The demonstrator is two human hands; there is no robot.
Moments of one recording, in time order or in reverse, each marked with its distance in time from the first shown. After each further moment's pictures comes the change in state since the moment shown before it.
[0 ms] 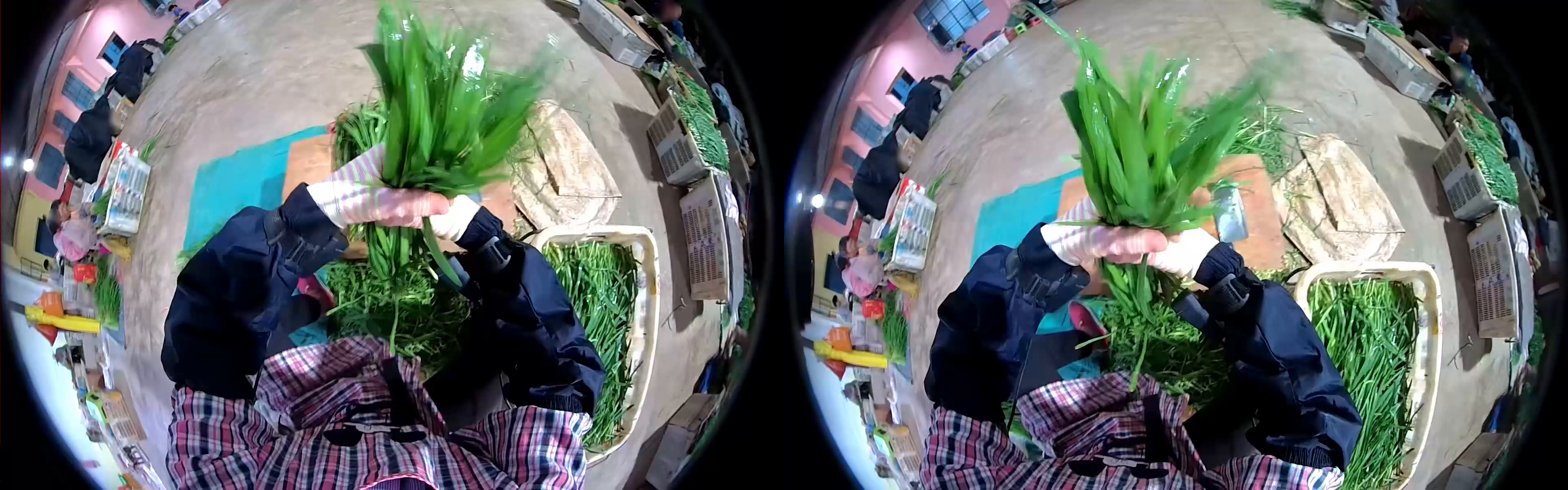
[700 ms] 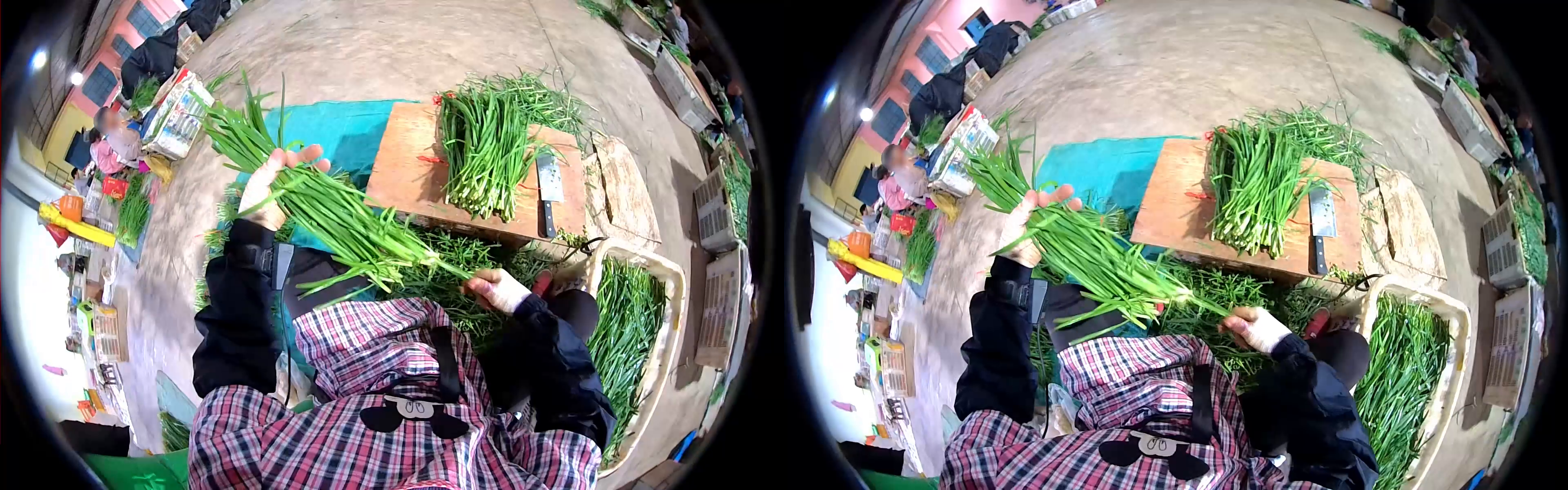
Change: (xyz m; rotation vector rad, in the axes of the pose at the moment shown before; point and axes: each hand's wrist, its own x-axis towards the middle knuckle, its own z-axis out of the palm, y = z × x) left_hand -0.321 -0.074 -0.082 -0.618 0.775 0.456; right_hand -0.085 0.099 0.130 -0.098 -0.106 0.463
